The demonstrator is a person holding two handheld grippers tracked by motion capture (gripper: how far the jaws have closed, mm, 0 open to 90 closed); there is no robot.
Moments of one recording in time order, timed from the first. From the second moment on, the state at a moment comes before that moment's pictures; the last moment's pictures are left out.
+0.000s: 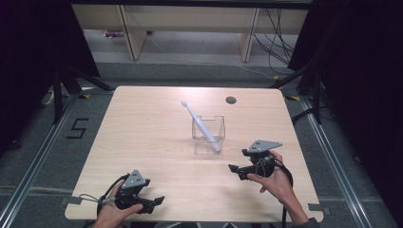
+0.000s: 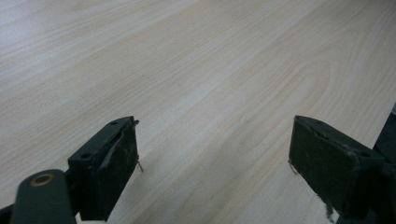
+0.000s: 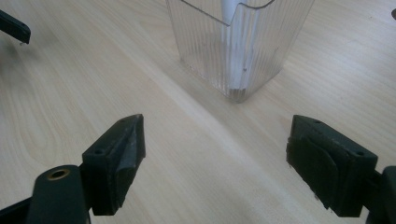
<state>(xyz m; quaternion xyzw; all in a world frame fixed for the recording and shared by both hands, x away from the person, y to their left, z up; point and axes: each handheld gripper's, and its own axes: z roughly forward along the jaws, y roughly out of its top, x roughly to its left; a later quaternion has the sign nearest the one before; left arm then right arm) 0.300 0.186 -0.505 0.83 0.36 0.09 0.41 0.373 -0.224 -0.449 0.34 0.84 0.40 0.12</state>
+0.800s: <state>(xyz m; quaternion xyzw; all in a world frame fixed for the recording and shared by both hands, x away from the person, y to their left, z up) 0.300 0.186 -0.506 0.84 0.36 0.09 0.41 0.361 -0.226 -0.462 0.33 0.85 0.40 0.12</state>
